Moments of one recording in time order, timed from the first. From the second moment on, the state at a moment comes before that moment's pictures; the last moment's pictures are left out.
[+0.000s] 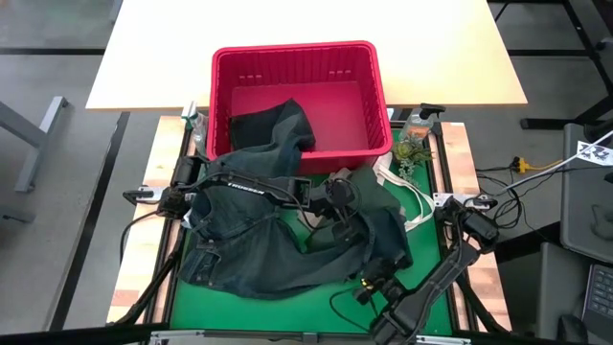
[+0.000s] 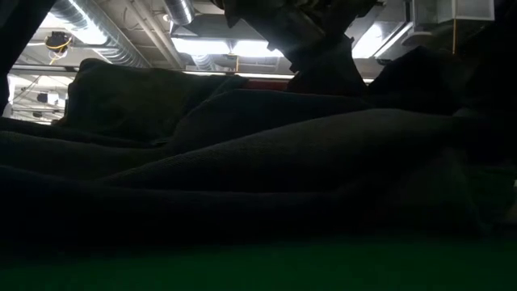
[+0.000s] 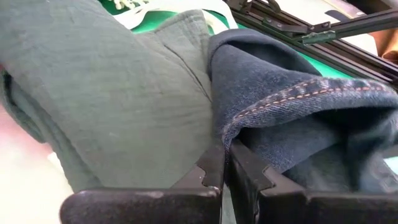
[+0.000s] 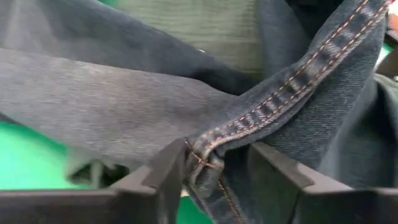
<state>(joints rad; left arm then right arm) -0.06 2.06 1.61 -0.23 -0.11 -0.46 0.81 2.05 1.57 -1.46 0.73 1.78</state>
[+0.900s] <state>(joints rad) -0.06 2.06 1.61 -0.16 -0.10 -0.35 0.96 1.62 1.57 -1.57 0.60 1.81</state>
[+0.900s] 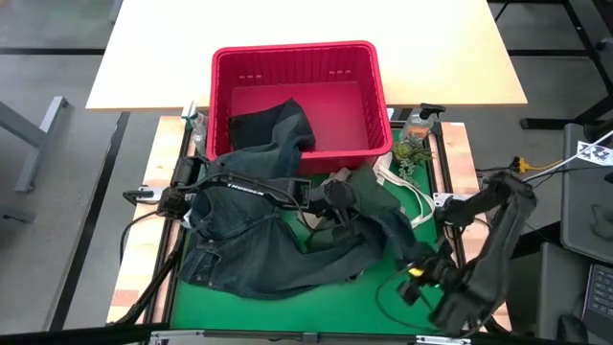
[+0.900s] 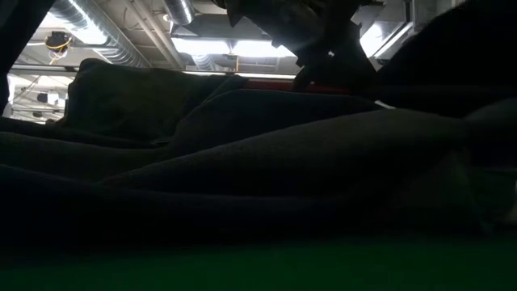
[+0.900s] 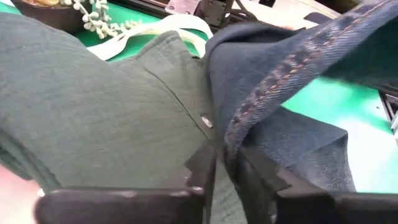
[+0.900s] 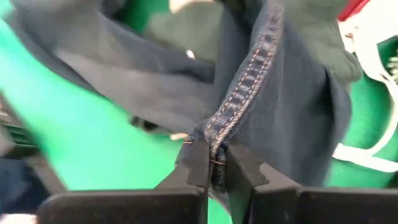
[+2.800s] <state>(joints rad) -0.39 2.06 1.51 -0.24 -0.16 -0.29 1.47 1.09 1.57 -1.21 0.74 1.49</state>
